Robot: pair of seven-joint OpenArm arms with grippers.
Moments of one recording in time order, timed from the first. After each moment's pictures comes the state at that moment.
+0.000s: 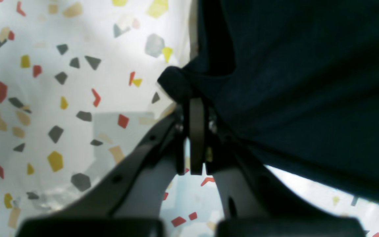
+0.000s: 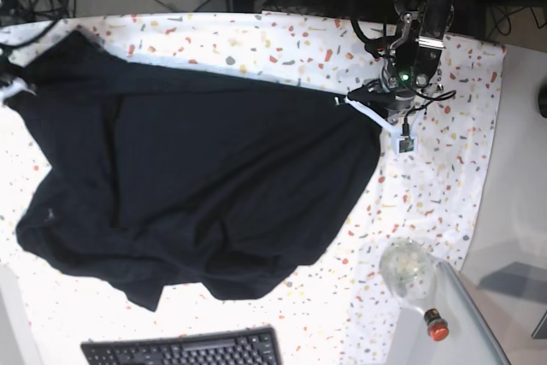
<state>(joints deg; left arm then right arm) 10.7 -13.0 6.1 83.4 -14.5 14.8 40.2 -7.7 6.4 52.5 85.0 12.0 32.8 -56.7</state>
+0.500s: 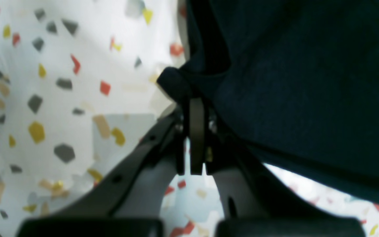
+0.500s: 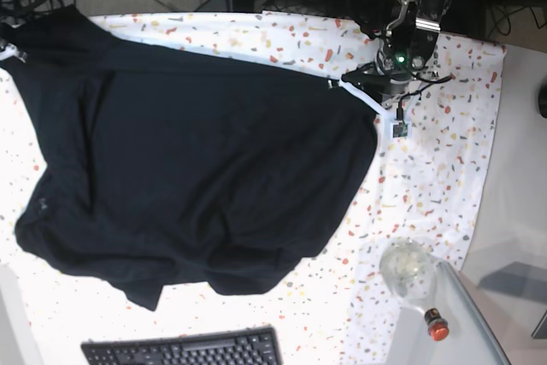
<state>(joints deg) 15.3 -12.8 6.9 87.4 -14.5 14.8 40.2 -14.9 2.8 56.1 90.7 12.7 24.4 -58.6</state>
